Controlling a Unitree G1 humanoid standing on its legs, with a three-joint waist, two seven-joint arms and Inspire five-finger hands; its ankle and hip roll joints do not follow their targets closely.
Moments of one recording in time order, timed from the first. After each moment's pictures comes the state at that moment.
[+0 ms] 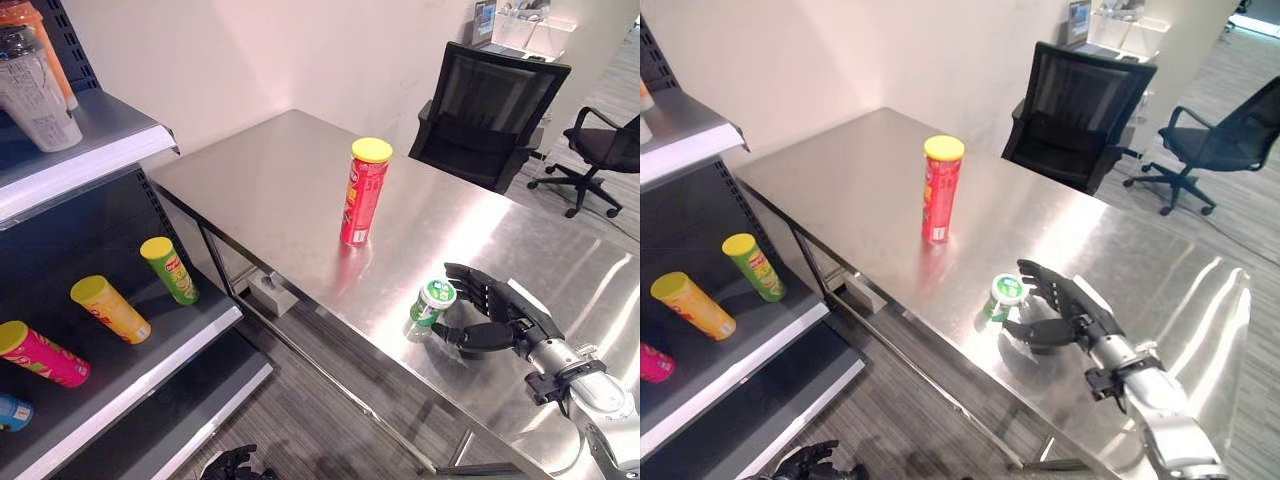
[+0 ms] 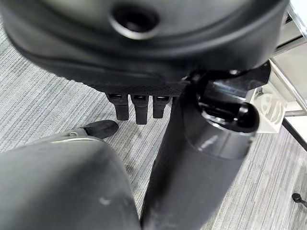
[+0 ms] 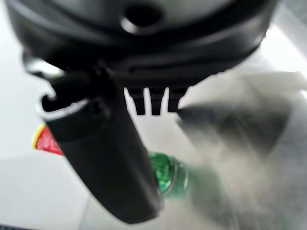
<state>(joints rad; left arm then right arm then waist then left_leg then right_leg) 0.08 0.25 -0.14 1.09 -0.08 -0.08 -0.12 0.13 -0.79 -0.03 -0.01 0.40 -0.09 0.25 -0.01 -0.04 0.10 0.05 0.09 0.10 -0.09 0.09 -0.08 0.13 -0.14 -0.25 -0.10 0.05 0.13</state>
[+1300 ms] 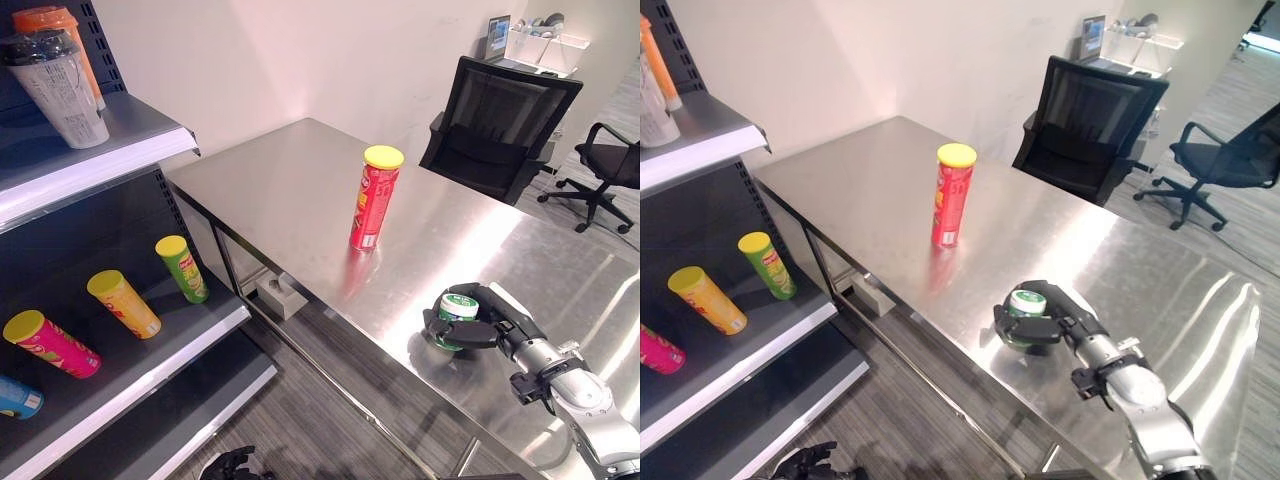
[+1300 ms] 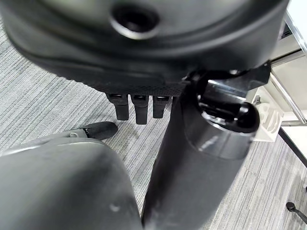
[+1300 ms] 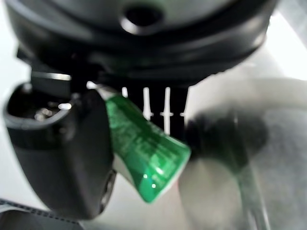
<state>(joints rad) 0.08 0.25 -0.14 1.09 -0.08 -0.08 -0.11 0.09 -0.77 0.03 0.03 0.28 -0.09 0.21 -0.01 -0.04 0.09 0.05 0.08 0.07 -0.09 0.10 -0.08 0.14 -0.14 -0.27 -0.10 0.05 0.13</state>
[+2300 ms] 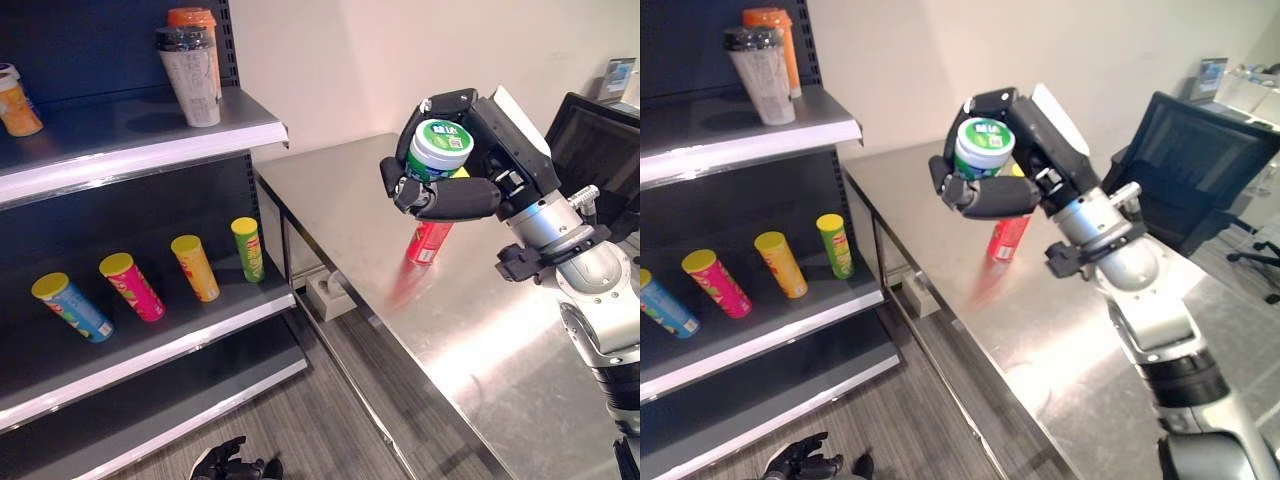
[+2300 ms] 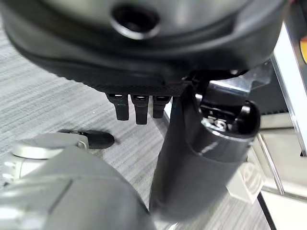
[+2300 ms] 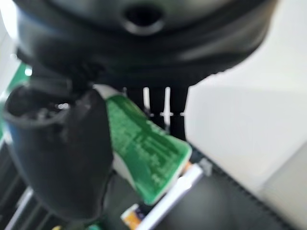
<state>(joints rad) 0.07 0.27 -0.11 1.05 -0.12 -0.13 -0.07 -0.60 -0.88 0.22 -0.11 0.41 -0.22 0.11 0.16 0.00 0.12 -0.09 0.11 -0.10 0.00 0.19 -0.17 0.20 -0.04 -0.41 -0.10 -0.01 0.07</state>
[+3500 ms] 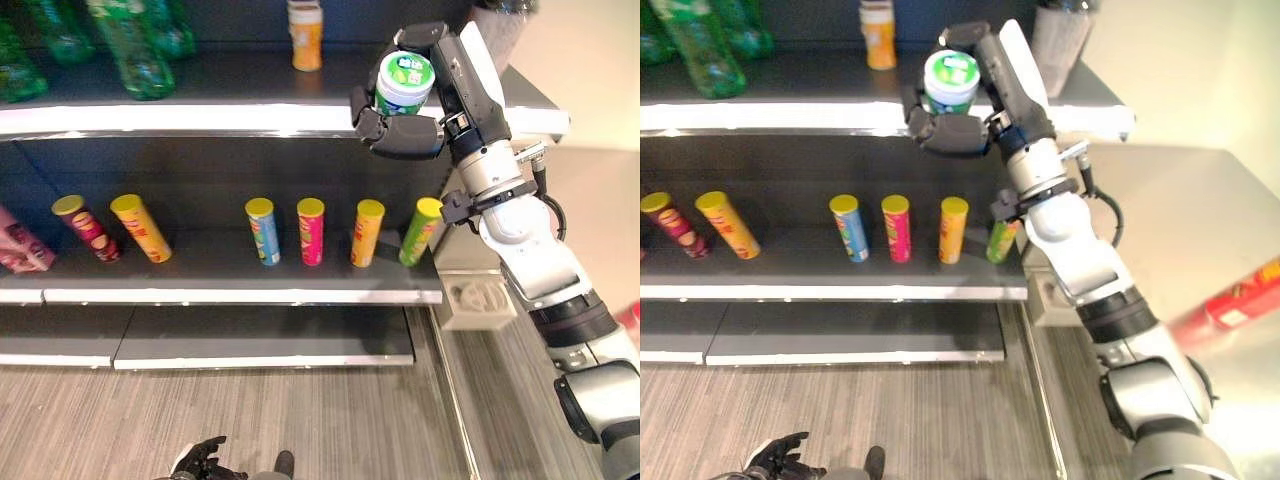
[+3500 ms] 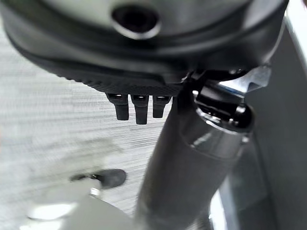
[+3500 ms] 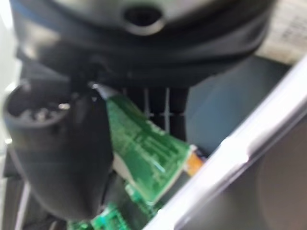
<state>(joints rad) 0.10 0.33 -0.15 1.04 -0.12 -0.10 -0.01 -0.91 -0.70 0.38 0.19 0.12 -0.12 -0.18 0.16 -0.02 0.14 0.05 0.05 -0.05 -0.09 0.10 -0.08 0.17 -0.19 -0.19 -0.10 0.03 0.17</state>
